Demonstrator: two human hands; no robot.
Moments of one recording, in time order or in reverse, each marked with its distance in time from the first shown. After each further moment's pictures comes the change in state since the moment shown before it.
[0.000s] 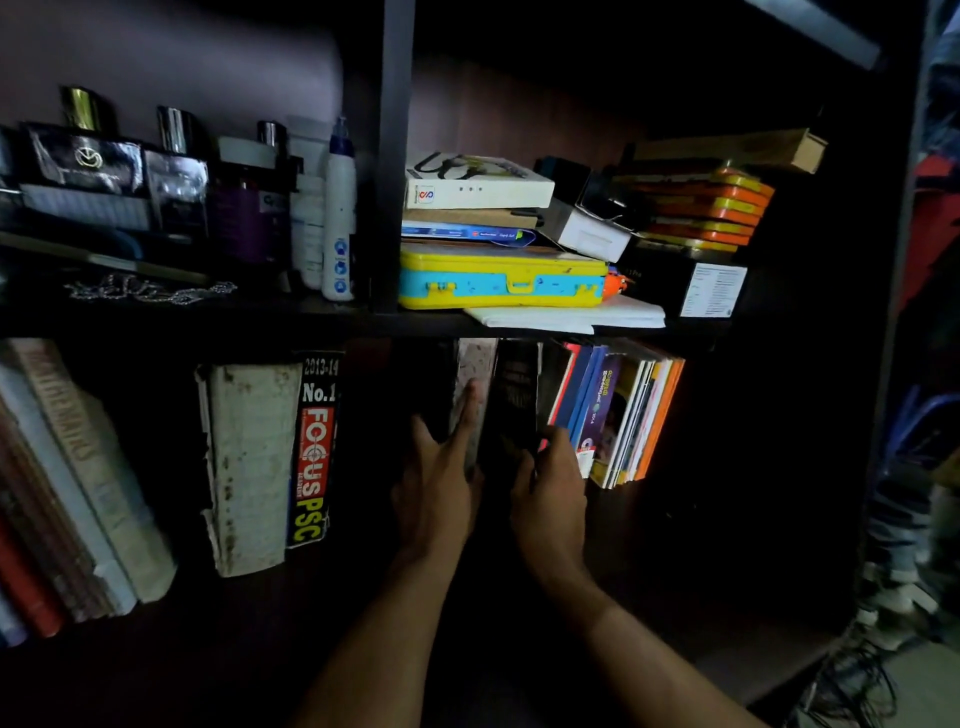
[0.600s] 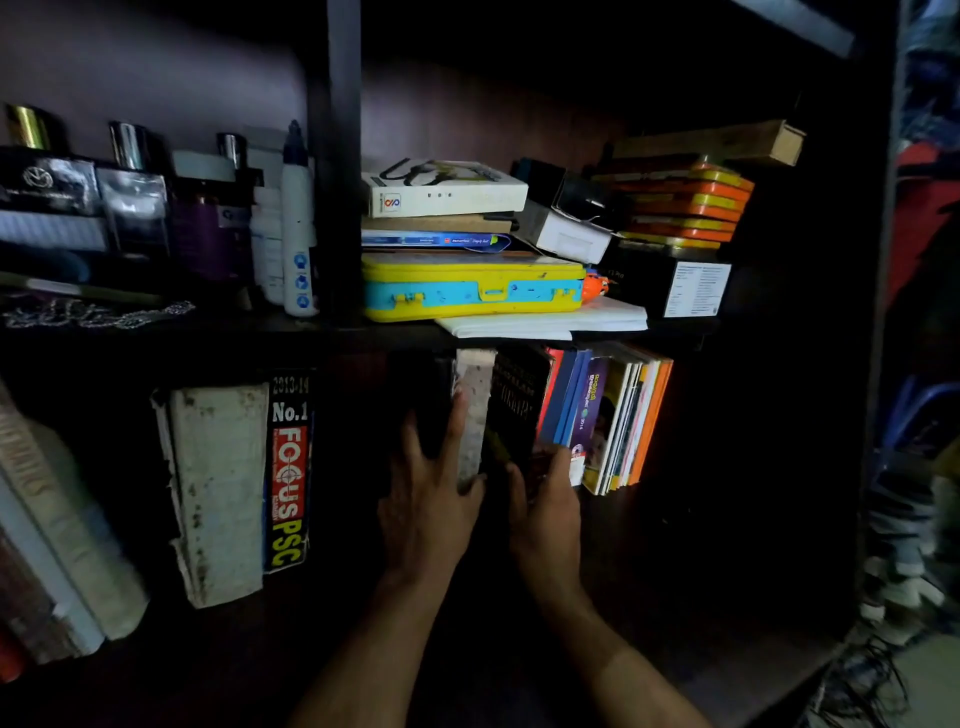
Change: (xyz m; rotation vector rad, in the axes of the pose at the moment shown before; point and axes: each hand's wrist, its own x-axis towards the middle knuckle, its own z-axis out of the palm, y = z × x) left_hand -0.003 0.004 0.010 0.067 0.183 0.098; right_hand 0.004 0.028 0.003 0.138 0.014 -0.001
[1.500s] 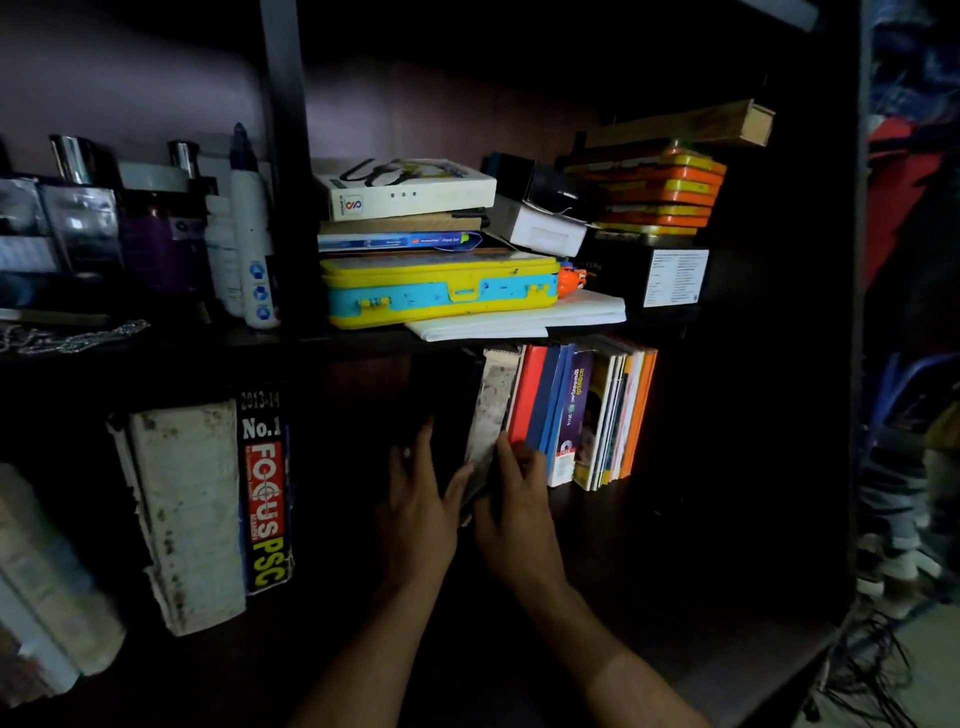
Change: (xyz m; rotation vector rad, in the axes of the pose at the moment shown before) left_hand 0.003 -0.010 0.026 -0.236 0.001 -0.098; right_hand -0.002 -0.003 0.000 -0.153 -0.224 -0.165
